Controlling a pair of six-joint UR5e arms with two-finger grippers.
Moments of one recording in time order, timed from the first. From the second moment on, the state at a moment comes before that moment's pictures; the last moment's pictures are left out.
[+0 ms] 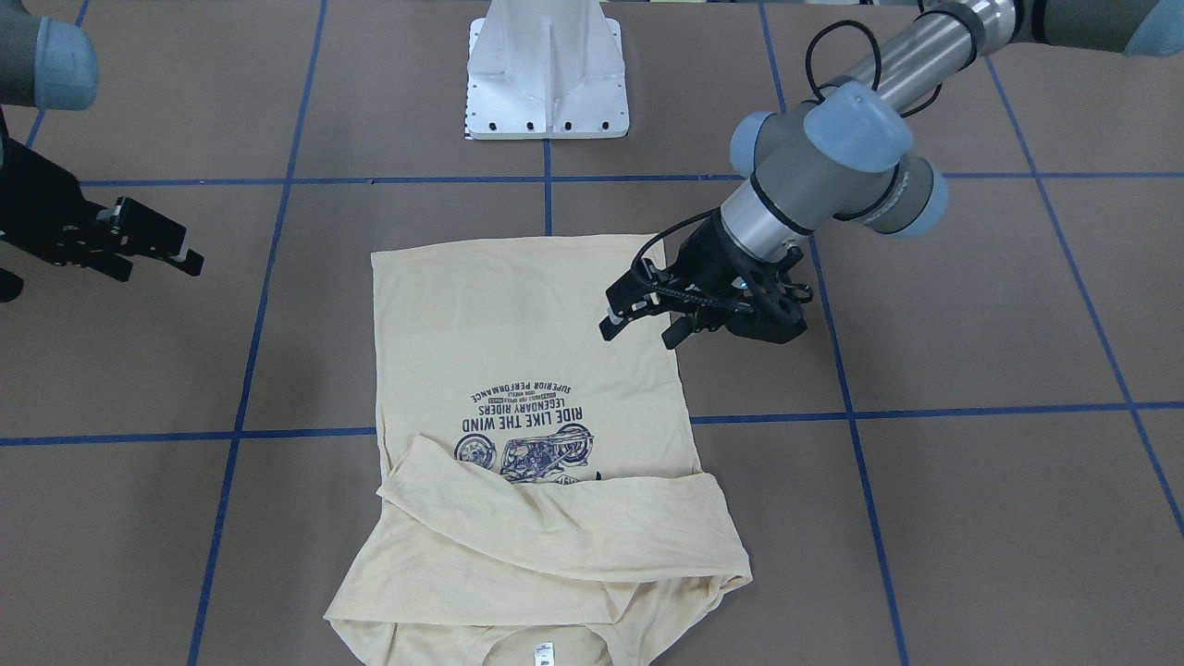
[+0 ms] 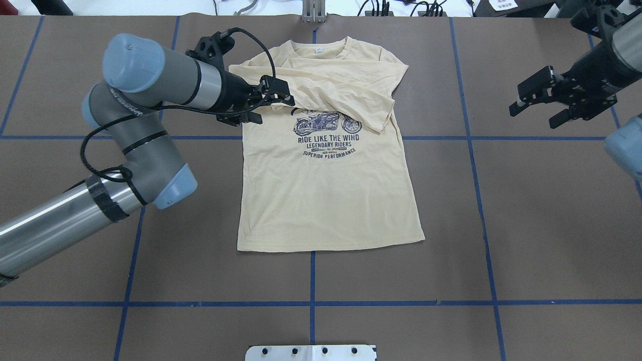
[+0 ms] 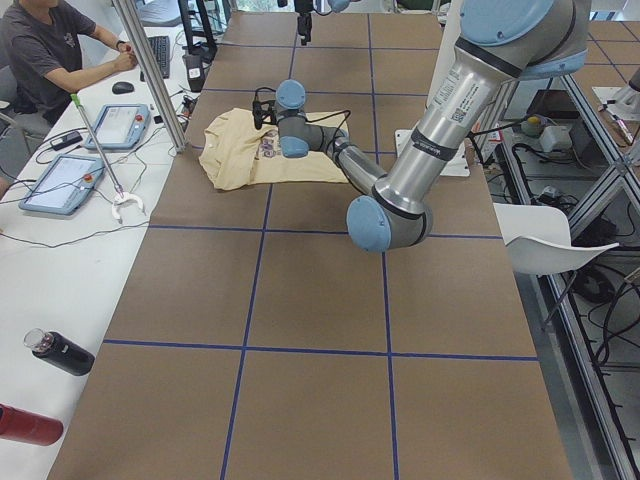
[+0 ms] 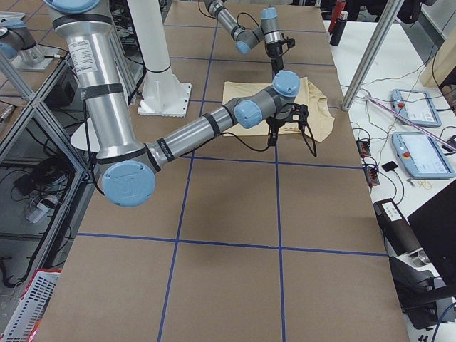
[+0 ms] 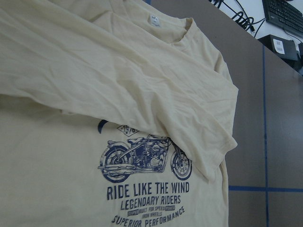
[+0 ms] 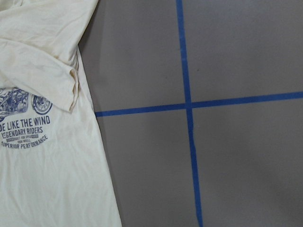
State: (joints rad) left arm -0.76 -2.12 -1.63 -2.31 -2.07 -1.52; right arm 1.06 -1.35 1.92 -1.41 2.49 1.01
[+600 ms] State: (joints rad) left arm -0.66 -1.86 -1.87 -2.23 -1.96 -1.48; right arm 0.72 -1.41 1.90 -1.09 2.18 1.34
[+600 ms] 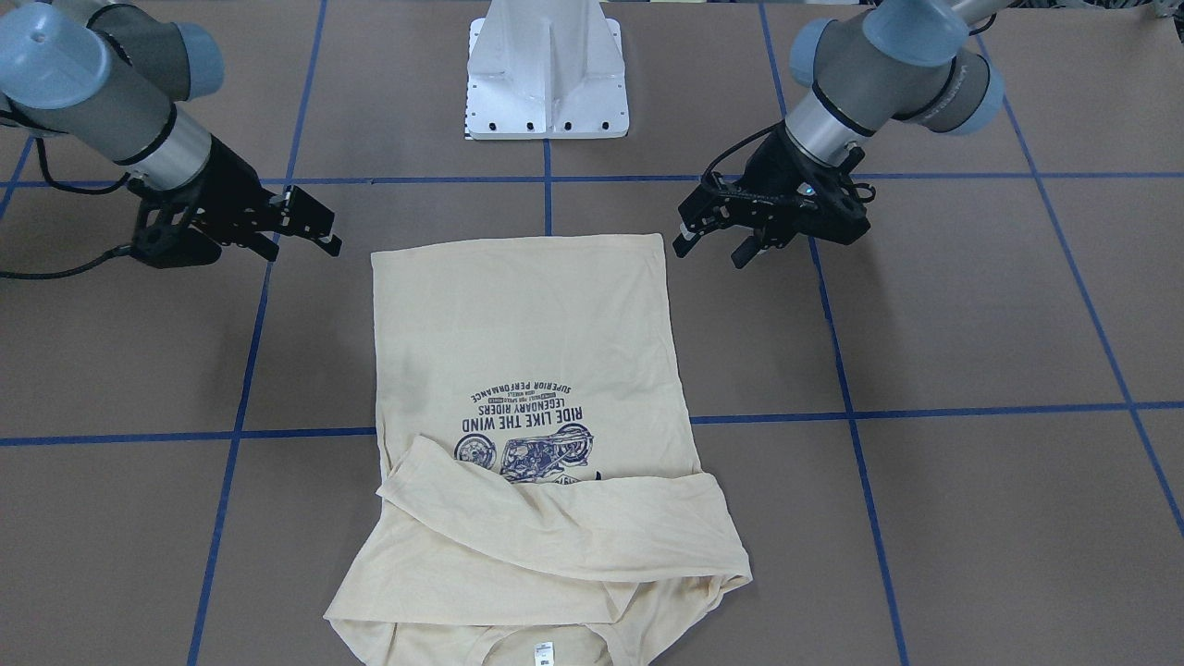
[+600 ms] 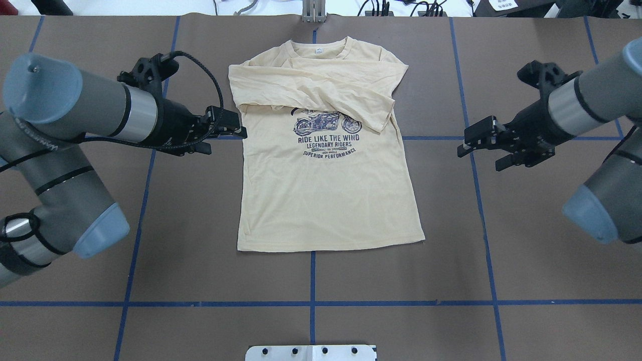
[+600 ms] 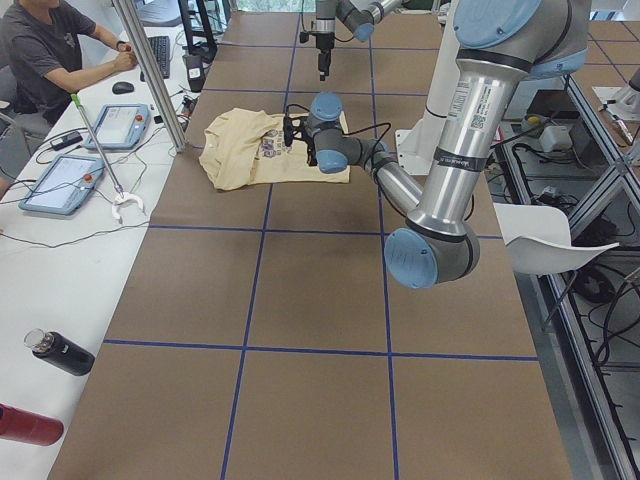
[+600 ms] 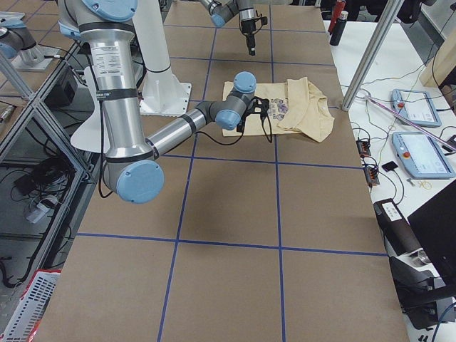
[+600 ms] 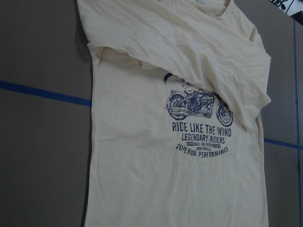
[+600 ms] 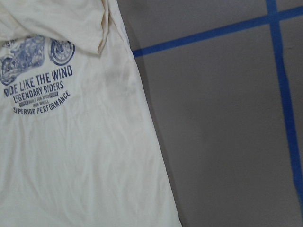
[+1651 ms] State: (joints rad) left arm -0.60 -1.84 -1.89 -2.23 -1.88 -1.49; right arm 0.56 -1.34 1.77 -1.10 2.05 1.36
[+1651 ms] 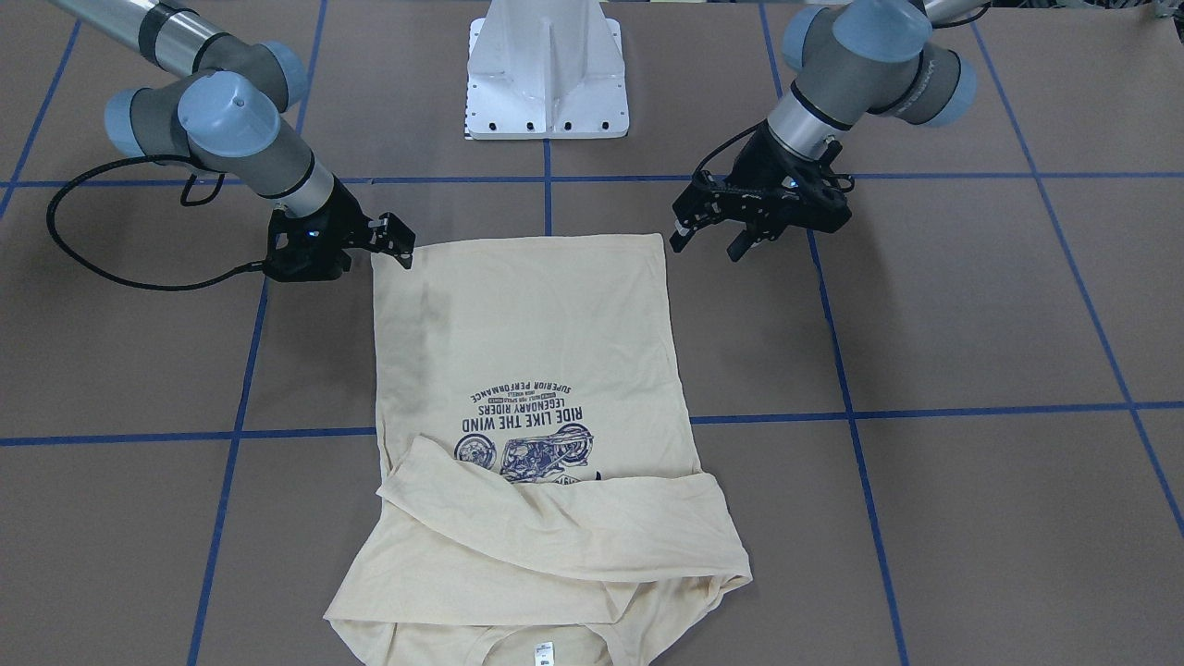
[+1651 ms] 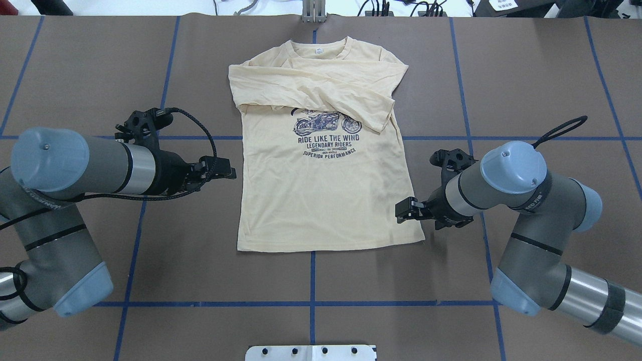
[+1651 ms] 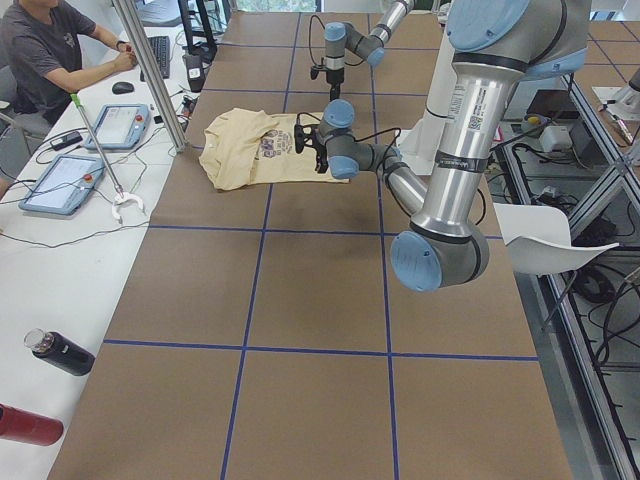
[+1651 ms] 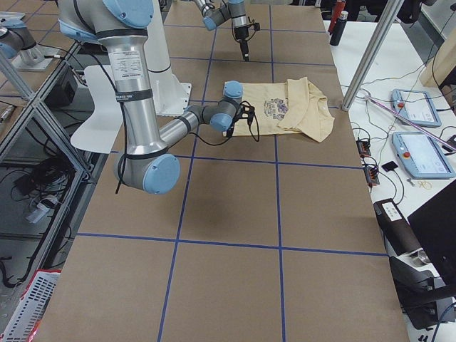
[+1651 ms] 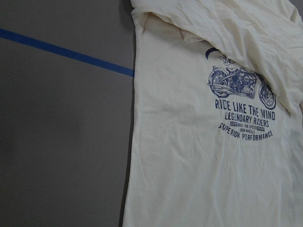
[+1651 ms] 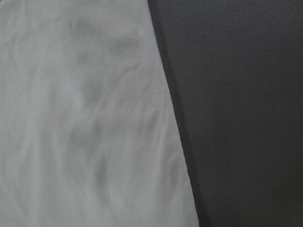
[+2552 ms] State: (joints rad) left arm -0.60 -1.84 -1.89 -2.23 -1.88 -1.49; right arm 0.53 -1.34 1.76 -1.10 2.04 1.40
